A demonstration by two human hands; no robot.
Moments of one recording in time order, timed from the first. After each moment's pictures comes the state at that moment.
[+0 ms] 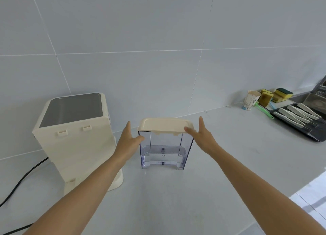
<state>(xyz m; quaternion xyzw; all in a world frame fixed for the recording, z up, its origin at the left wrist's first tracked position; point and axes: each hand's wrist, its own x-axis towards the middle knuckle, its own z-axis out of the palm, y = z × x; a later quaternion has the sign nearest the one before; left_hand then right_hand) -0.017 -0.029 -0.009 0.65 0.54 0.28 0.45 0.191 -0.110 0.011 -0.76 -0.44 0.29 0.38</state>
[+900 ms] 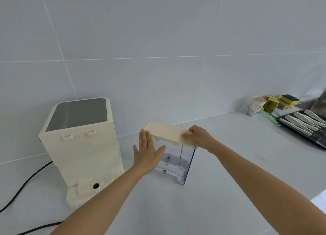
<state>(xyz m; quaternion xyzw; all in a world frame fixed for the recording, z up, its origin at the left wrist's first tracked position) 0.017 -0.043 -0.035 0.79 0.52 0.13 0.30 0.191 -0.075 0.020 -0.80 -0.48 0.29 0.22</state>
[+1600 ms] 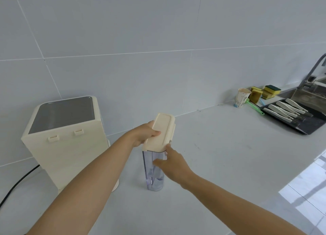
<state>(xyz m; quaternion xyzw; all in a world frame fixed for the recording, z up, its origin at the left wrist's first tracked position) 0.040 -0.004 0.011 0.68 0.43 0.06 0.60 0.099 -0.151 0.010 -0.73 -0.46 0.38 0.33</state>
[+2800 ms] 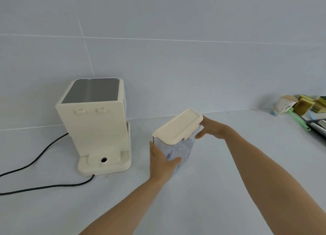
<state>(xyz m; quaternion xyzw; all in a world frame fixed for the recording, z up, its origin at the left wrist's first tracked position) 0.045 -0.106 -0.073 0.56 0.58 0.35 0.47 0.250 -0.040 -0.015 -0.65 -0.57 0.47 0.18</state>
